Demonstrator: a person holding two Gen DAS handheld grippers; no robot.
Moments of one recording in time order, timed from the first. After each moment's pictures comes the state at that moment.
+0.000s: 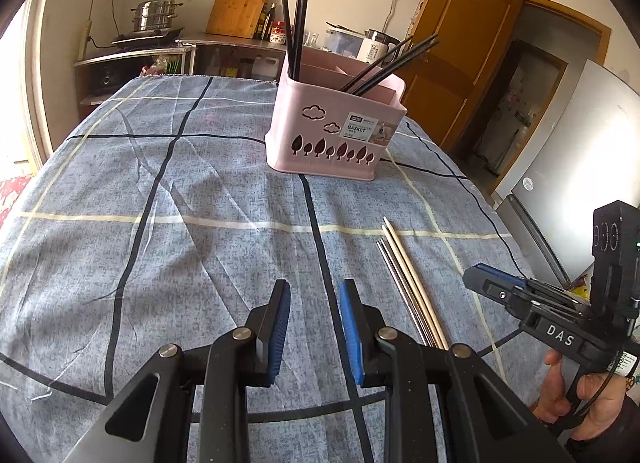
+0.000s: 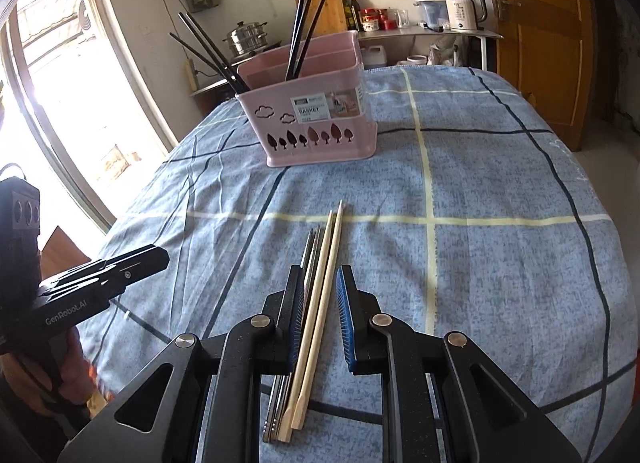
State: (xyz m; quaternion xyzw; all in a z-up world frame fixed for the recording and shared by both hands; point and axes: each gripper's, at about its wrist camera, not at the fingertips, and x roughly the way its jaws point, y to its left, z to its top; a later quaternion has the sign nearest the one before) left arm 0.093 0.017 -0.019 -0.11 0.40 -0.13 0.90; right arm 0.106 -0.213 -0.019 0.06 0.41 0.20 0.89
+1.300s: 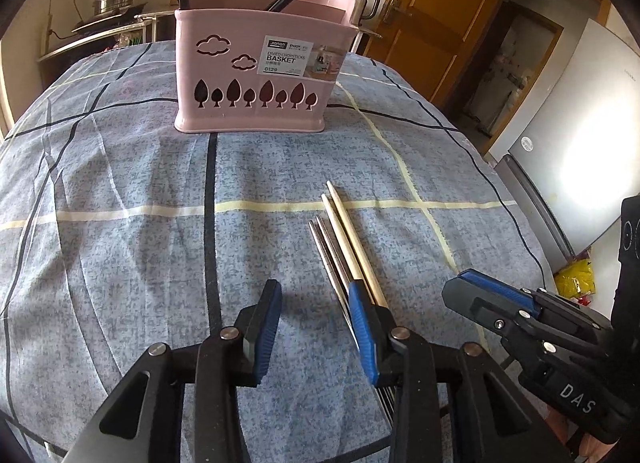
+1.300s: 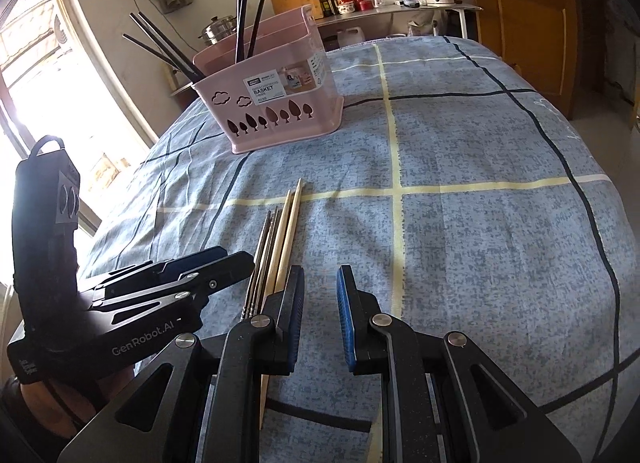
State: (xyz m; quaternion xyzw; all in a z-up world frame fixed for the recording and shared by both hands) left arm 0.146 -0.073 -0.061 -0.08 0.46 -0.15 0.87; right arm 0.118 -0.238 -0.040 0.09 0.44 0.17 0.88
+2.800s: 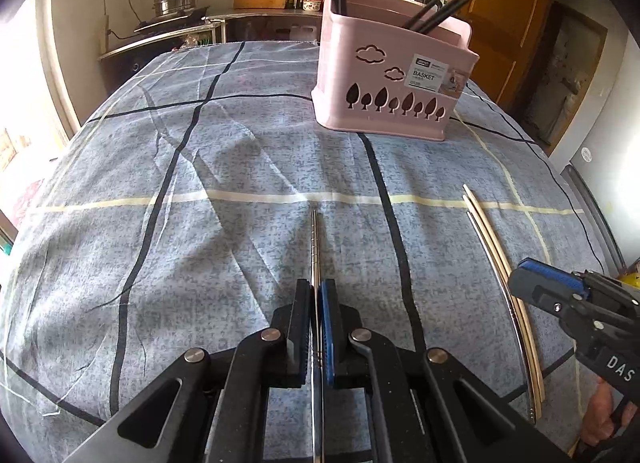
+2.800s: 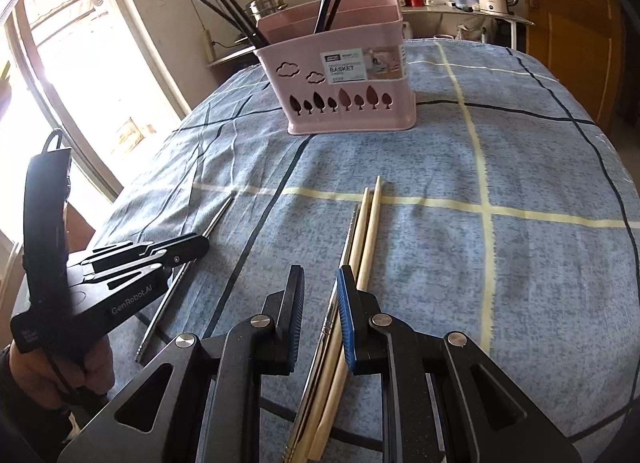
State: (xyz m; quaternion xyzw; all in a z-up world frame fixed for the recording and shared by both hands) left arm 0.133 0.013 -0.063 -0.05 0.46 -0.04 0.88; right arm 0.130 -0.182 -0.044 0.04 0.45 0.24 0.86
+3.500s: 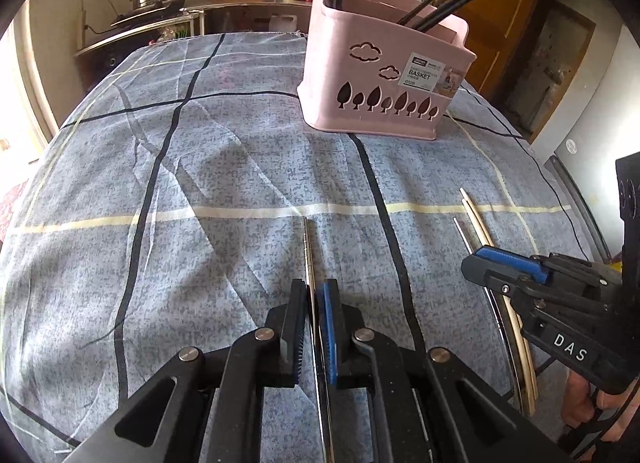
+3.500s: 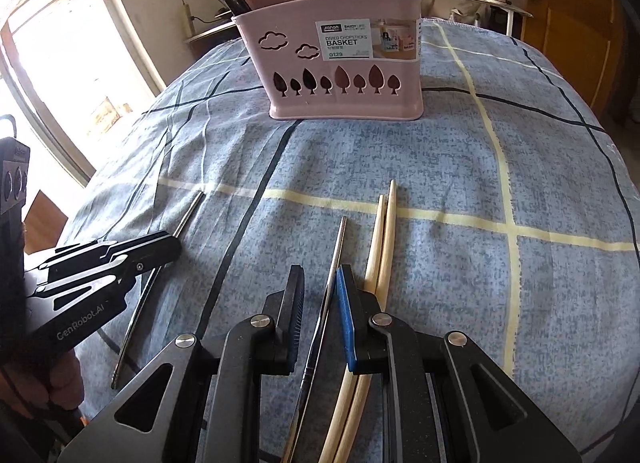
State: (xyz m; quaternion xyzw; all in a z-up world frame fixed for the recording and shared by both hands) left arm 0.156 0.017 -0.059 -0.04 0.48 -0.09 0.87; right arm 0.162 -0.154 -0.057 0.01 0.49 0.20 0.85
